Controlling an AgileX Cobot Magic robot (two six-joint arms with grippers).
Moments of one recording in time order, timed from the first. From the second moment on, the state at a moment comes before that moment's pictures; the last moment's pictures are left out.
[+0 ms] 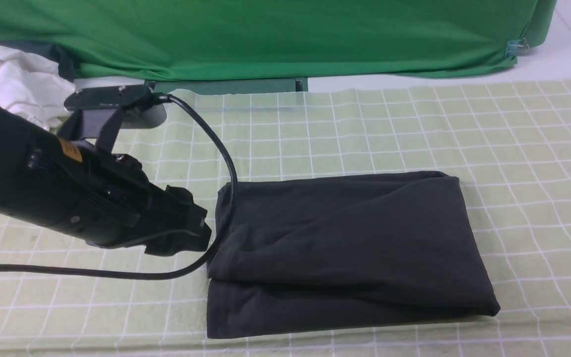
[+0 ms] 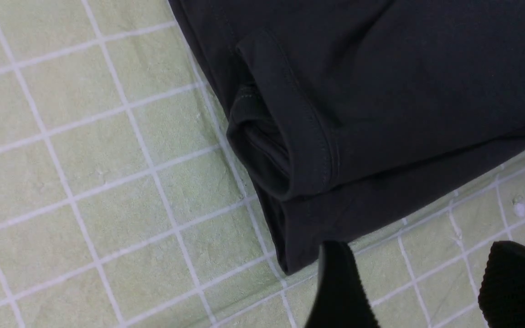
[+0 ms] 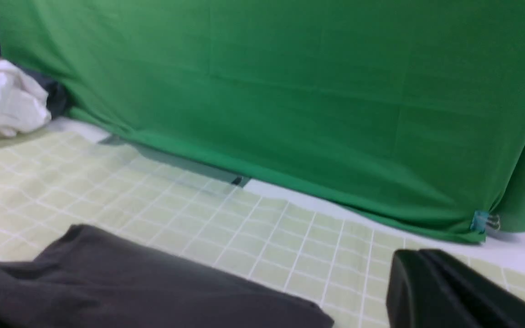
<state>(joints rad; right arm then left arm) 0.37 0.26 -0.41 0.11 0.23 -0.16 -0.32 1.22 -0.95 -0.34 0.91 0.08</state>
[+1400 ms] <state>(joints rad) 0.01 0.00 0.00 0.01 0.22 -0.16 -0.32 1.22 -0.94 -0.30 0.80 0.08</state>
